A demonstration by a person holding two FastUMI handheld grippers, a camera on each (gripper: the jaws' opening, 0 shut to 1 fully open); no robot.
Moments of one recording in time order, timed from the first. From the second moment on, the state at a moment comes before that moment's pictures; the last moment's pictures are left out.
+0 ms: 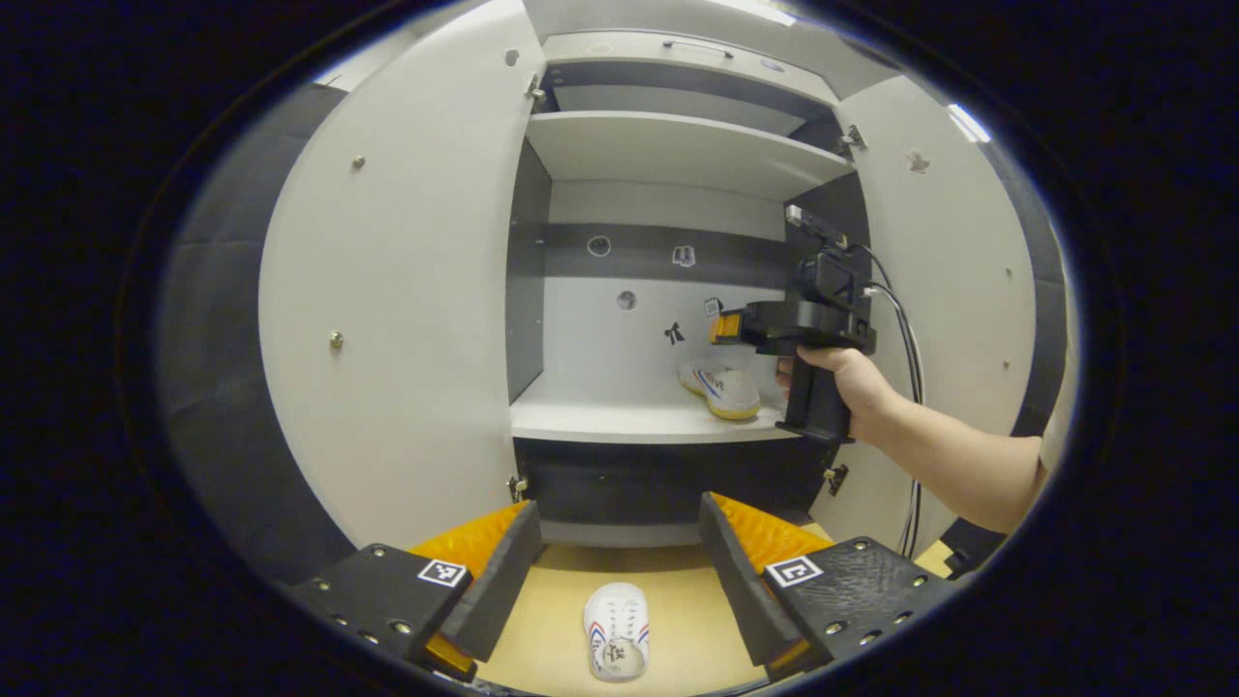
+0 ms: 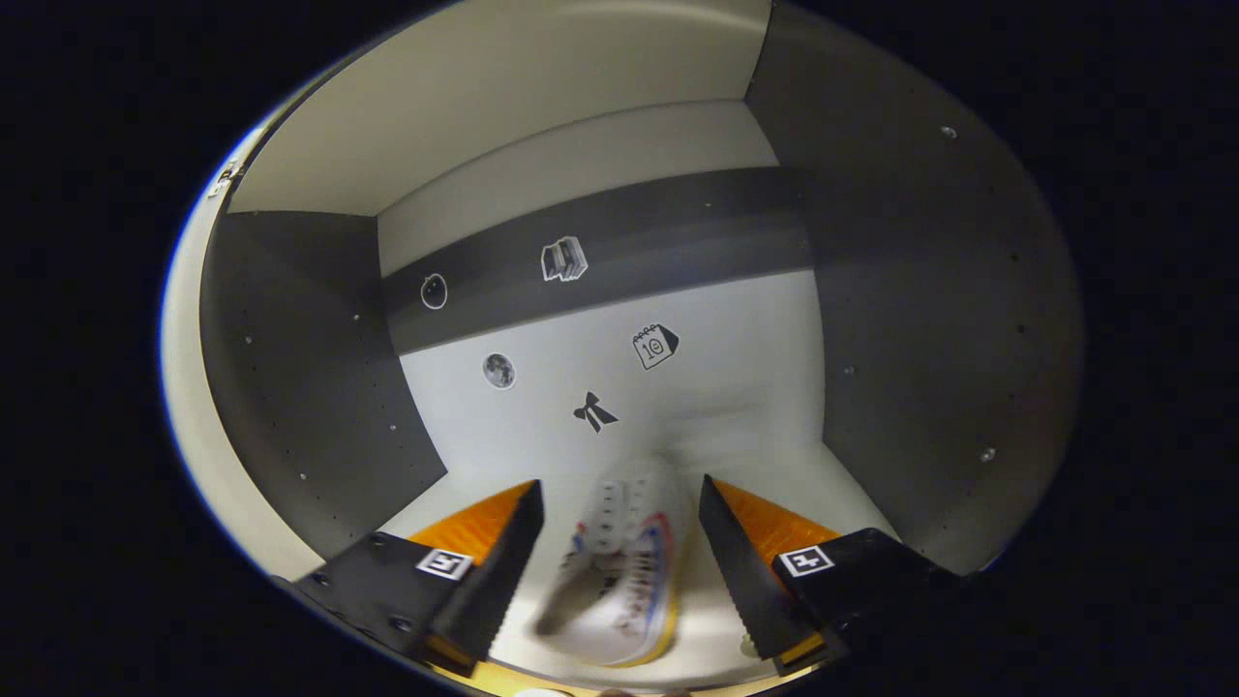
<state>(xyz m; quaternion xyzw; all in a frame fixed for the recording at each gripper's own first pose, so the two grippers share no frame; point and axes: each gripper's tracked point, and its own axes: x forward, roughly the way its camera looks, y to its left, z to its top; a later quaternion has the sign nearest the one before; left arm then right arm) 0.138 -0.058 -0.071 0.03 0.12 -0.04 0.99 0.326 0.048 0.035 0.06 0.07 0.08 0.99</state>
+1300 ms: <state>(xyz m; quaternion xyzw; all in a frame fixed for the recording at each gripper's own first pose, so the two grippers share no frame) 0.130 -0.043 -0.239 0.14 0.23 -0.22 0.93 -0.029 -0.032 -0.029 -0.01 0.07 -0.14 0.99</state>
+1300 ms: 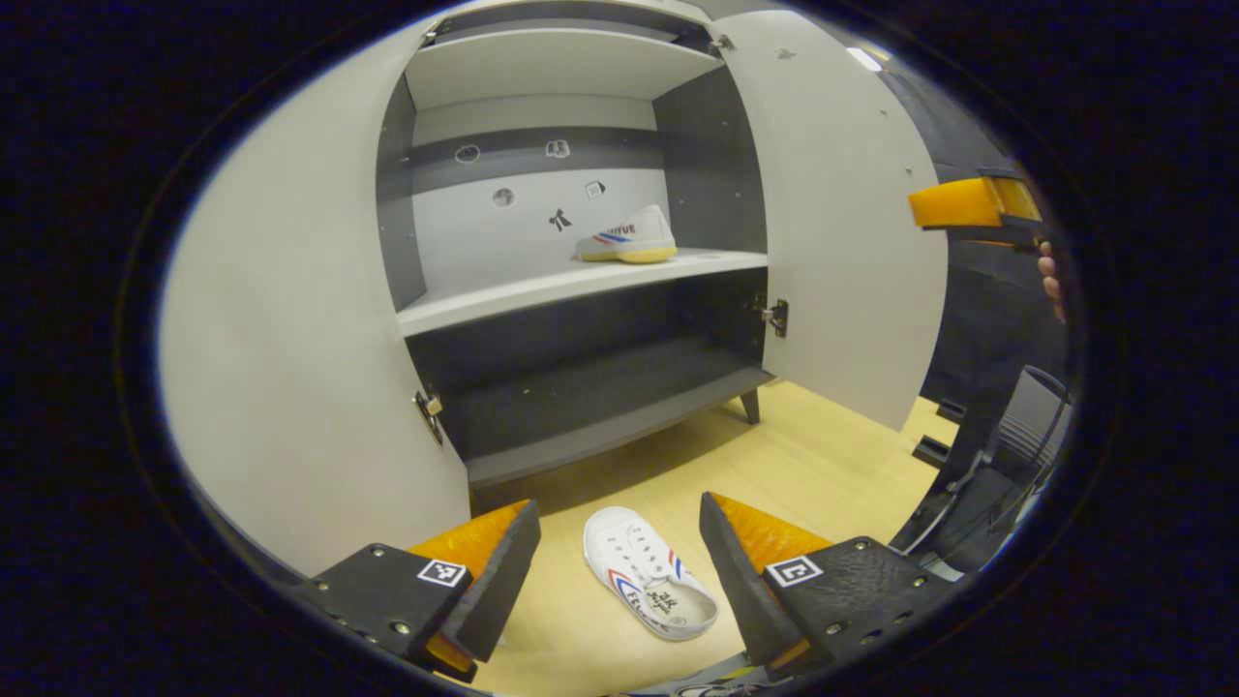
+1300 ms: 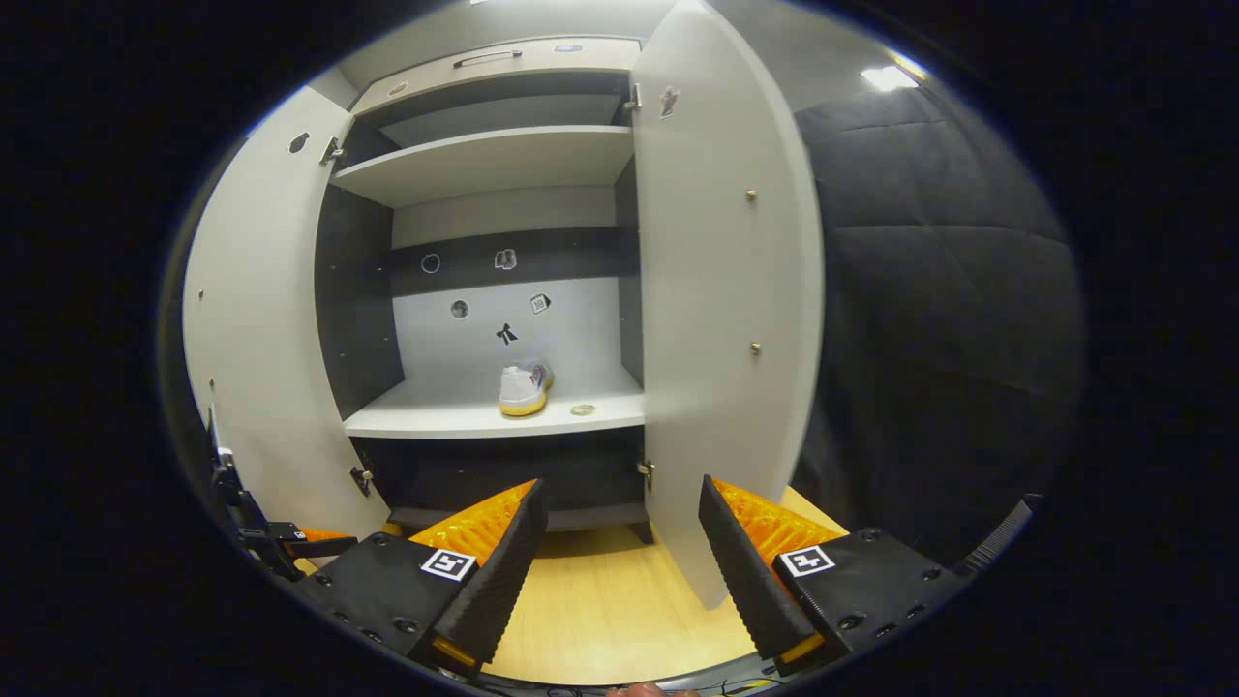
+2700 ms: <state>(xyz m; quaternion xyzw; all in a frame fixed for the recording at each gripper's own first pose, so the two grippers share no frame) 0.133 -0.023 -0.446 0.00 0.49 -0.14 0.86 -0.098 -0.300 -0.032 0.03 0.04 -0.42 0.91</state>
